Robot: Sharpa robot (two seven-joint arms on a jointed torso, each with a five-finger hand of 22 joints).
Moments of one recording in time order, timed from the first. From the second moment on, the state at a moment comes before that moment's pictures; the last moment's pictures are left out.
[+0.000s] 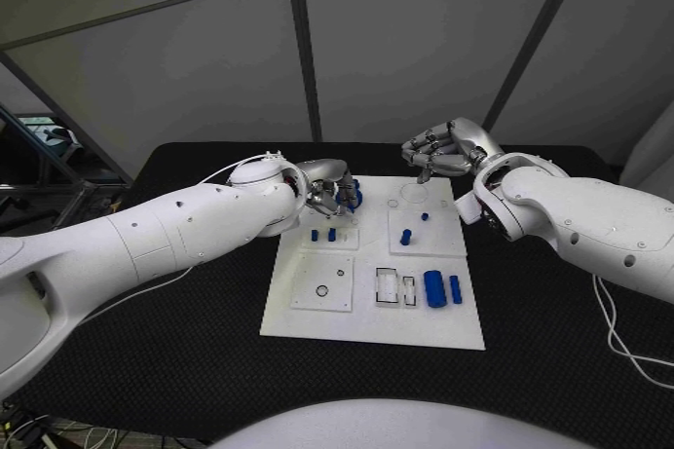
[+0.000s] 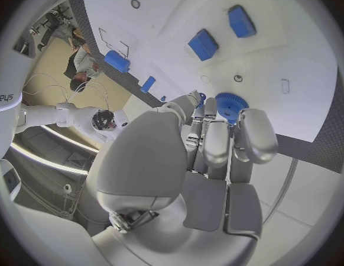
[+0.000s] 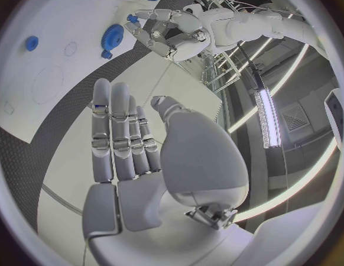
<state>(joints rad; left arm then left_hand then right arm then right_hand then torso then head) 1.14 -0.55 0.07 1.18 -1.40 -0.06 -0.04 1.46 -0.15 0.42 0.06 0.13 0.99 0.14 0.20 0.19 1.05 0.08 0.40 0.12 1.45 -0.01 1.29 1.03 0.12 1.46 0.09 1.10 1.31 1.15 -0.67 0.09 1.29 -0.82 -0.39 0.07 1.34 -0.11 0.23 0.20 0.52 0.93 0.17 0.18 0.08 1.09 0.09 0.39 0.32 1.33 0.01 0.54 0.63 0.17 1.19 0.11 0.50 0.32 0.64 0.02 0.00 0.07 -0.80</state>
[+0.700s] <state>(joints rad) 1.14 -0.63 0.07 1.22 -1.38 -0.05 -0.06 1.46 -0.15 0.42 0.06 0.13 0.99 0.14 0.20 0.19 1.05 0.07 0.40 0.12 1.45 -0.01 1.29 1.03 0.12 1.46 0.09 1.10 1.31 1.15 -0.68 0.09 1.29 -0.82 -0.39 0.07 1.34 -0.11 0.23 0.20 0.52 0.93 0.17 0.18 0.08 1.09 0.09 0.39 0.32 1.33 0.01 0.54 0.63 0.17 1.19 0.11 0.50 0.32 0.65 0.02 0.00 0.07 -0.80</state>
